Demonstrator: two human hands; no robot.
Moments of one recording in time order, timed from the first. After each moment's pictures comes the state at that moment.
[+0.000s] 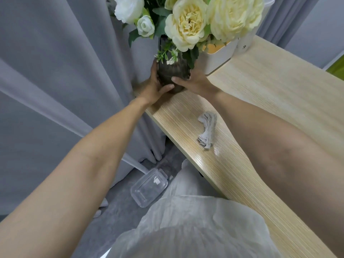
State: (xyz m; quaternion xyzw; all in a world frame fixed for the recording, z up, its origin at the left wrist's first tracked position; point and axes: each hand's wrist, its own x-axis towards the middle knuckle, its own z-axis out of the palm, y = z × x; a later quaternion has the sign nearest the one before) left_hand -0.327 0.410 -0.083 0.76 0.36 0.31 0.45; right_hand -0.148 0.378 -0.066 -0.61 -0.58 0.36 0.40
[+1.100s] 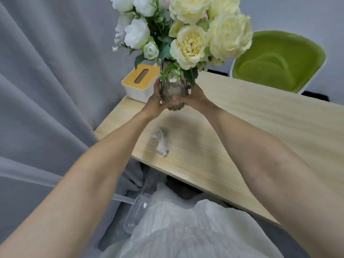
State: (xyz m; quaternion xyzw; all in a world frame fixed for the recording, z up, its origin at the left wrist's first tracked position) left_hand -0.189 0.317 0.029 0.84 0.20 0.23 0.46; right_hand -0.048 0.211 0.047 -0.71 -0.39 0.28 0.51
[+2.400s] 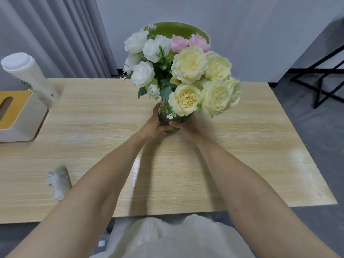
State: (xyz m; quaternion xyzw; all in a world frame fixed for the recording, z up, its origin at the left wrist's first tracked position) left_hand 0.050 0.110 -0.052 0.87 0.06 -0.04 0.49; right_hand 0.092 -0.058 -0.016 -0.82 -0.10 0.18 0.53
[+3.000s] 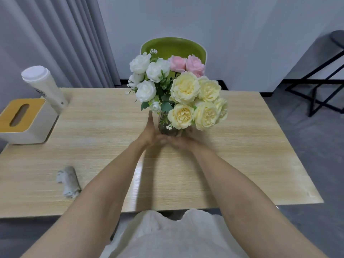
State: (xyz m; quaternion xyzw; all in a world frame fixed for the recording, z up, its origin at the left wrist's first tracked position) left_hand 0.013 0.084 -0.013 0.80 0.08 -0.01 0.59; right_hand 0.057 -0.065 -0.003 -0.87 -0.16 0.28 0.37
